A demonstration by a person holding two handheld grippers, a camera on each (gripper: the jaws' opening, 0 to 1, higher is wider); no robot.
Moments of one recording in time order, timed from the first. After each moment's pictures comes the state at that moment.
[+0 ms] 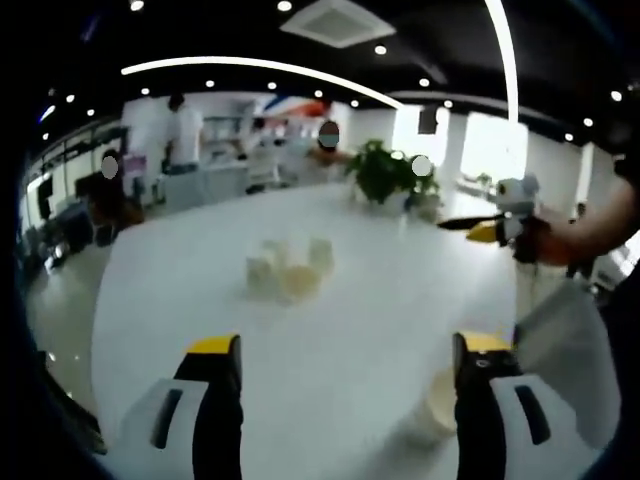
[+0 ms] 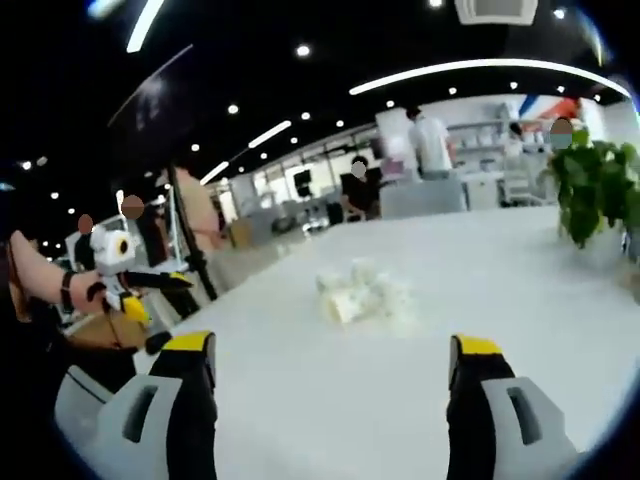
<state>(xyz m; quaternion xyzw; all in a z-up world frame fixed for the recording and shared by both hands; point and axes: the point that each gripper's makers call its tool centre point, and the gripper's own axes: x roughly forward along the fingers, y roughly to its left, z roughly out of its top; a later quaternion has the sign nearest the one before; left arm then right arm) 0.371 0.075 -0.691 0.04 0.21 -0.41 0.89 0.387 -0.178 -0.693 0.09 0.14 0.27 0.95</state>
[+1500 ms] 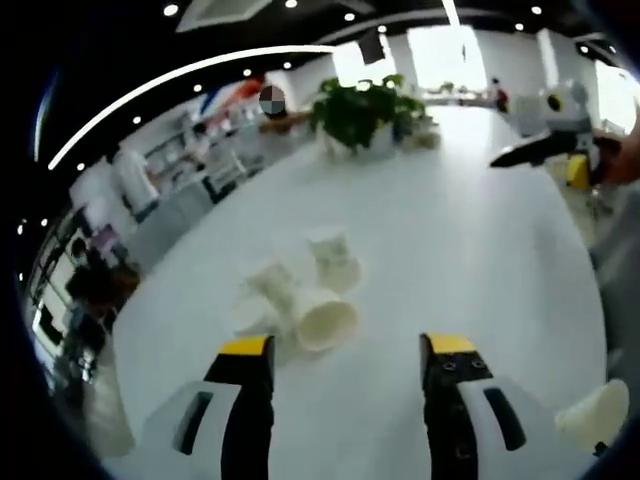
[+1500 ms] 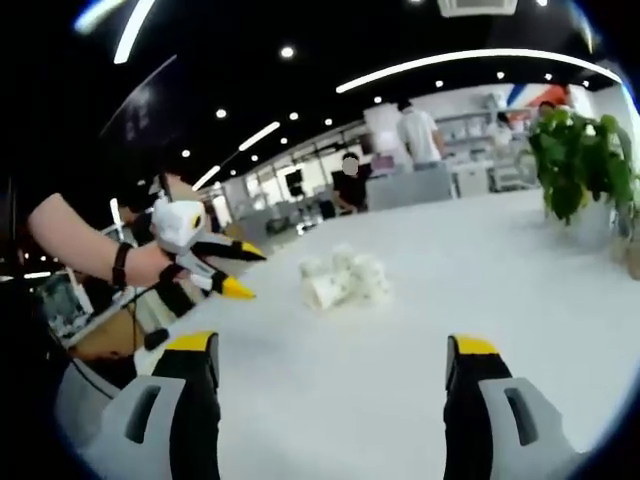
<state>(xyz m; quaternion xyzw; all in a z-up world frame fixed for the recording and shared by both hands) 0.500 -0.015 -0.742 0.28 0.22 -0.44 0.83 0.377 -0.214 -0.722 0.11 0.17 0.27 0.94</state>
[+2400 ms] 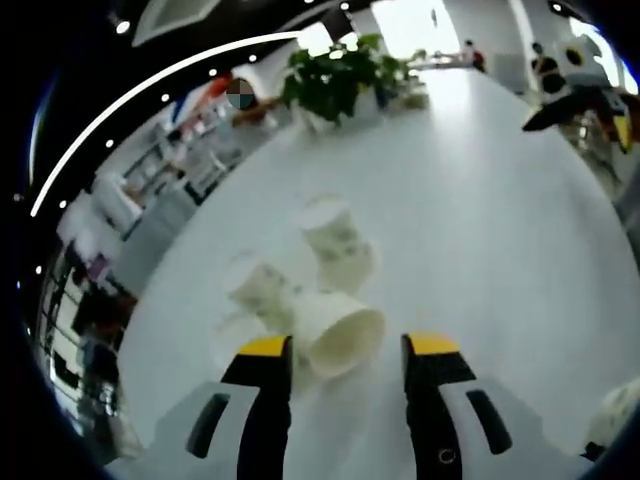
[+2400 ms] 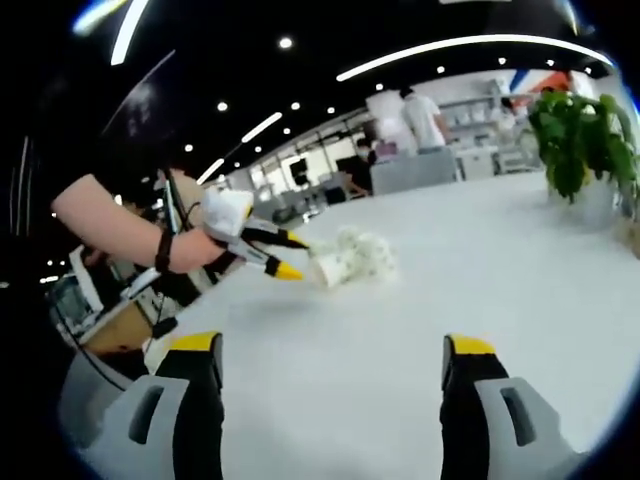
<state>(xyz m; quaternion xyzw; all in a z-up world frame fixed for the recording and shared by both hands) 0.546 -0.041 -0.783 0.35 0.23 -0.45 0.79 0.360 -0.210 -0.743 0.12 0.20 0.29 0.93</state>
